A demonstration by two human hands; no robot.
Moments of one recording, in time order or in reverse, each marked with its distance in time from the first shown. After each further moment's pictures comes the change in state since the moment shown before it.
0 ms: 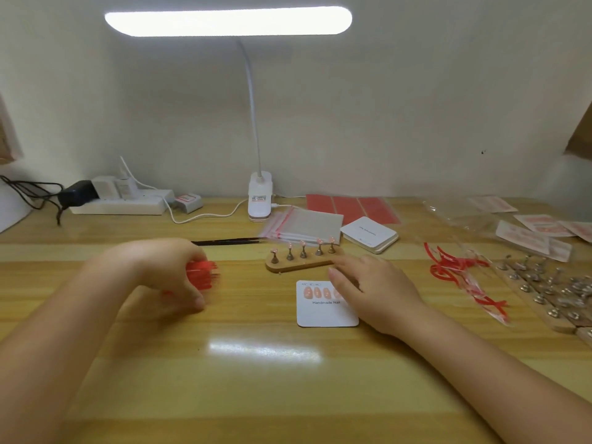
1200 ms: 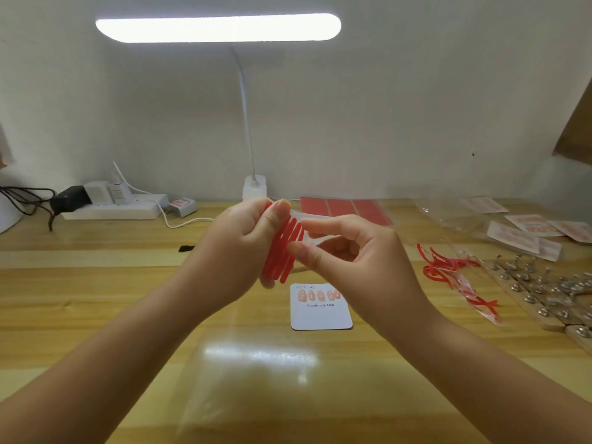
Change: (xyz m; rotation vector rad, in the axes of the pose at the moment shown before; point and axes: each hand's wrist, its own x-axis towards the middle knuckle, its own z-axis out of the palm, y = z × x) left_hand -0.058 0.112 -0.001 -0.955 0.616 0.500; right_hand -0.039 -0.077 -0.062 0.975 0.244 -0.091
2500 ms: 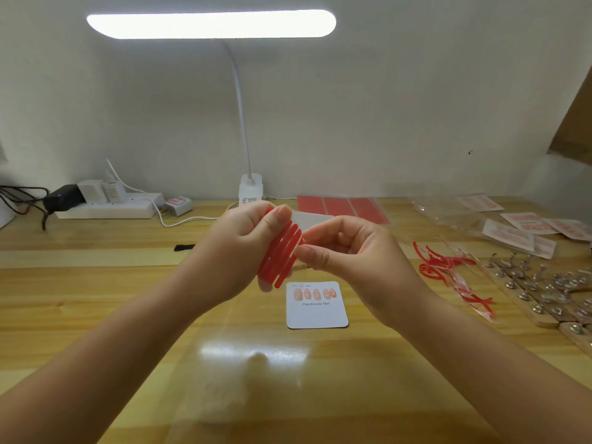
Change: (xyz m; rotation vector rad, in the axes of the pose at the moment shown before) left_hand 0.005 -0.010 0.002 -0.100 -0.100 -0.046; right_hand 0.014 0.015 -0.012 0.265 -0.161 0.106
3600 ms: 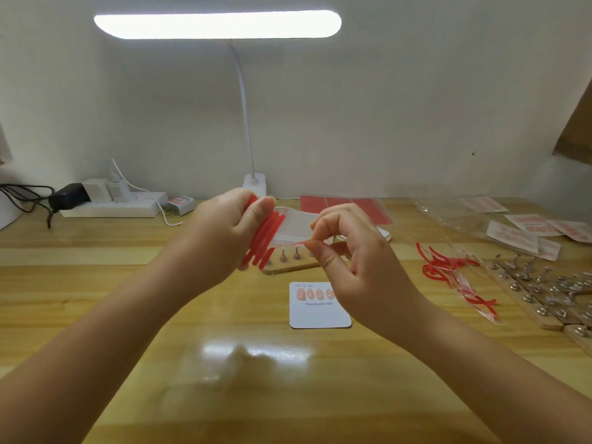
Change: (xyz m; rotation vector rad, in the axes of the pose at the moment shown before) left_hand 0.008 -0.006 -0.020 0.356 0.160 0.086; right_hand -0.004 0.004 0.010 -0.545 0.064 -0.383
